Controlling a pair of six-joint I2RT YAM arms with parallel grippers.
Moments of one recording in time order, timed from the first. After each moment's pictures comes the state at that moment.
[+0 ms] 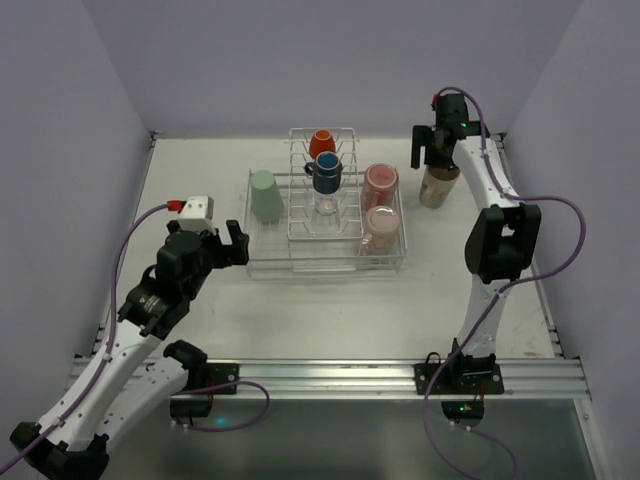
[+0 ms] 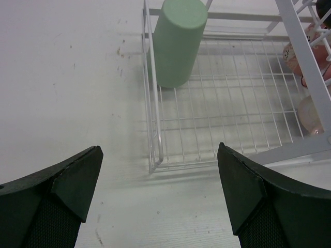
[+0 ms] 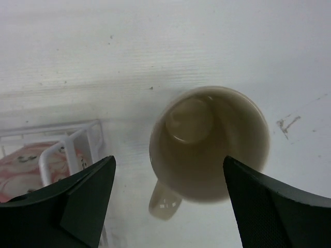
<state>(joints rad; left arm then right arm) -0.48 0.64 0.72 -0.44 -0.30 -0.31 0.08 2.11 1.99 -0.84 0.15 0.11</state>
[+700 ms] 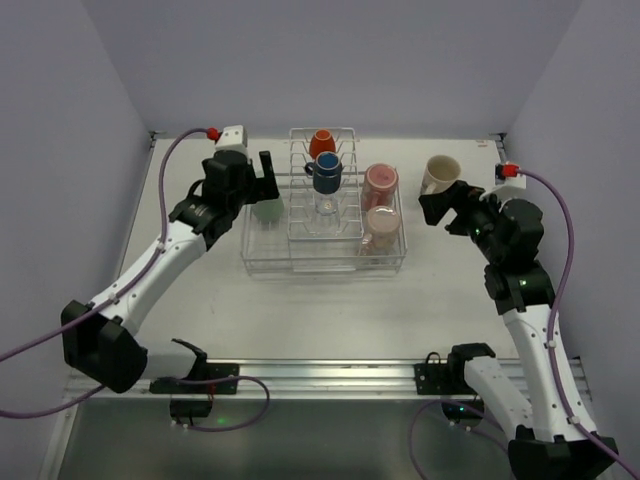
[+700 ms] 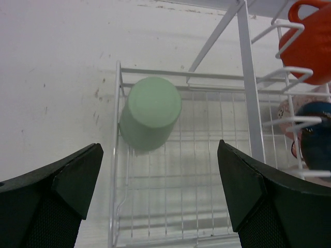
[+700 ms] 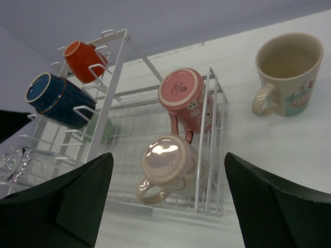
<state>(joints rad) -0.45 1.26 1.14 -0.35 -0.32 -0.39 0.09 0.78 0.91 -0.31 -0.18 0.45</state>
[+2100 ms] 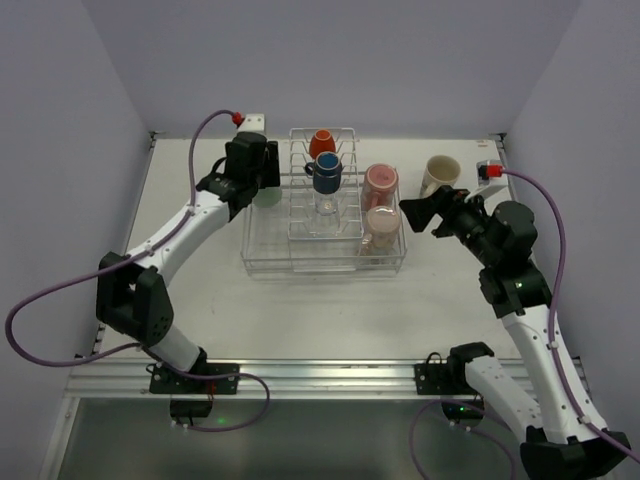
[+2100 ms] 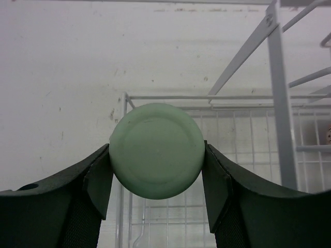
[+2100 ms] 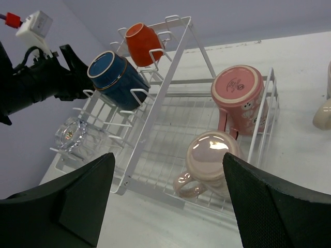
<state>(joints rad) -0.42 1.60 1.35 -0.32 -0.38 -0.26 0.20 0.77 0.90 -0.25 -0.28 0.47</state>
